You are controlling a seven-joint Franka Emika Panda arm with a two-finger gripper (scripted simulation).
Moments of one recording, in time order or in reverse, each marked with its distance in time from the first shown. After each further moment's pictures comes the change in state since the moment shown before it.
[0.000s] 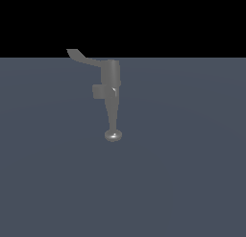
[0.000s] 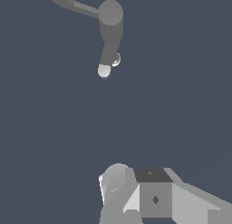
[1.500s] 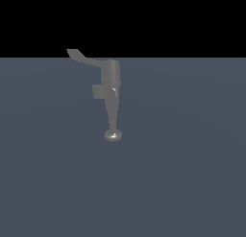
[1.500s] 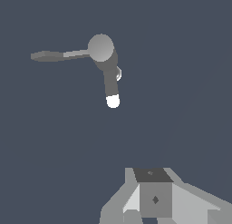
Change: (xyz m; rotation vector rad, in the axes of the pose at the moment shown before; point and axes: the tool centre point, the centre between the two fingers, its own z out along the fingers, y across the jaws) arm 0.076 -0.021 0.013 0.112 -0.030 0.349
